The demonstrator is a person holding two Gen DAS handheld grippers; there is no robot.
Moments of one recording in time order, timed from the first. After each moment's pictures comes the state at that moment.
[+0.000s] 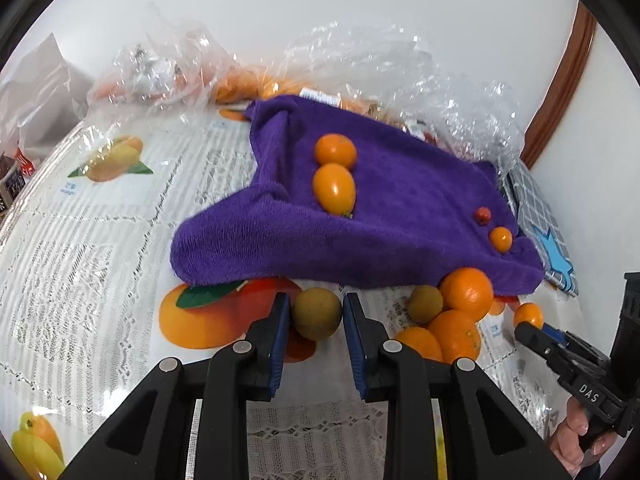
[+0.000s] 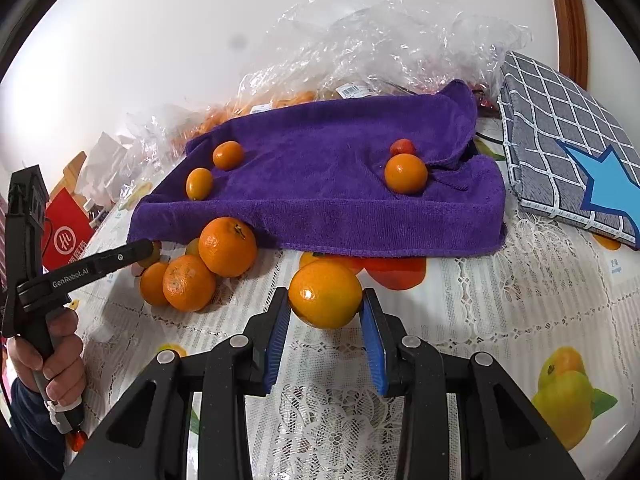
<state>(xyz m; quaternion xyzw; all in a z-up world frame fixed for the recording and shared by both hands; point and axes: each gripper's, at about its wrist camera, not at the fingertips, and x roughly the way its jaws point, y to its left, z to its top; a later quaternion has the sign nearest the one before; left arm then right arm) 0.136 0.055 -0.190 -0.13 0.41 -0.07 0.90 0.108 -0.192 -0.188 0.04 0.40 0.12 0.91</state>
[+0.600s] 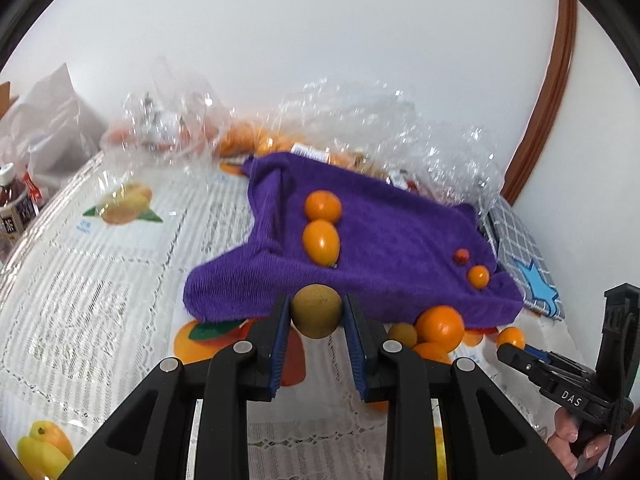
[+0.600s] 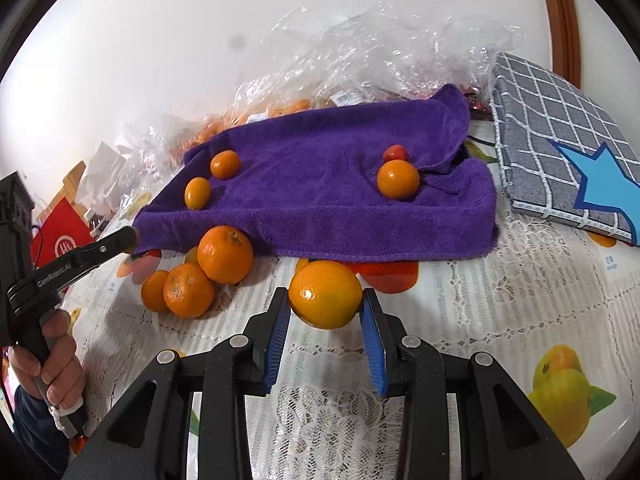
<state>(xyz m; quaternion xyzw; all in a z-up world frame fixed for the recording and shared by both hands) 0.112 0.063 -0.164 -0.14 0.31 -0.08 0.94 0.103 -0.197 -0.185 0.06 0.38 0.12 0.91</state>
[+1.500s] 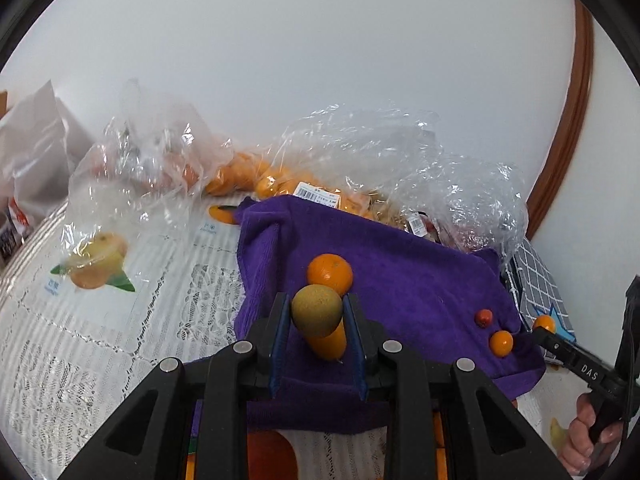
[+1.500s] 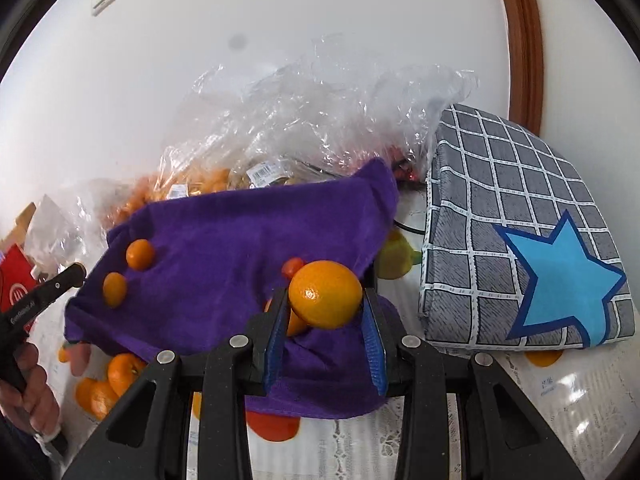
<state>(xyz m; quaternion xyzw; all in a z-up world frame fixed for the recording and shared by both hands) 0.180 0.060 -0.158 -0.15 0.28 -0.05 0.95 0.178 -0.242 -0.150 0.04 0.33 0.03 0.94</state>
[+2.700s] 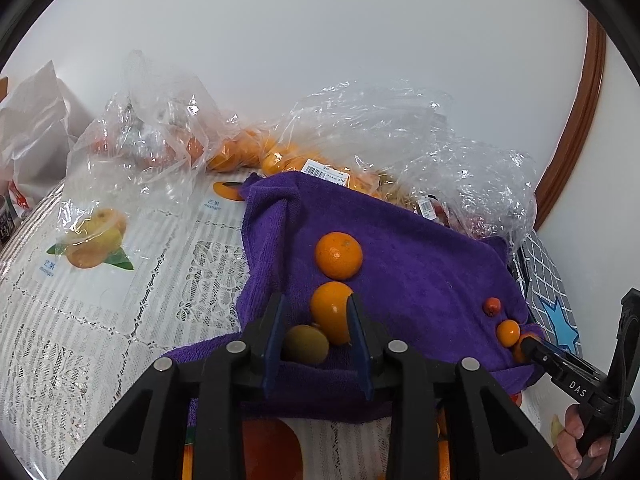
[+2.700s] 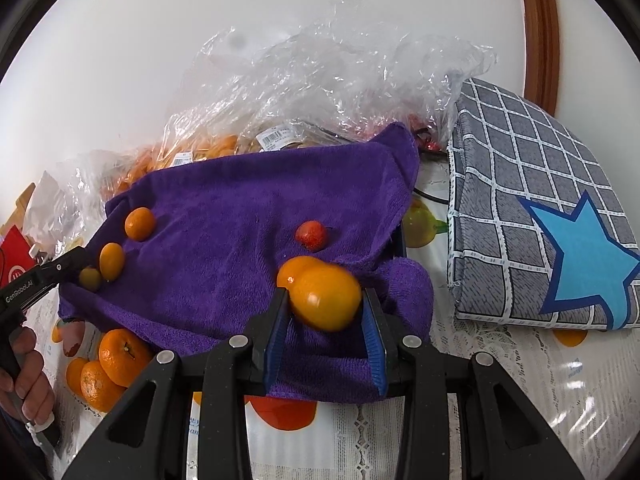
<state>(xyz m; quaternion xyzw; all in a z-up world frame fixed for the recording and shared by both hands) 0.187 0.060 -0.168 -0.16 0.32 -0.05 0.93 0.183 -0.230 -0.171 0.03 0.36 0.04 0.93</state>
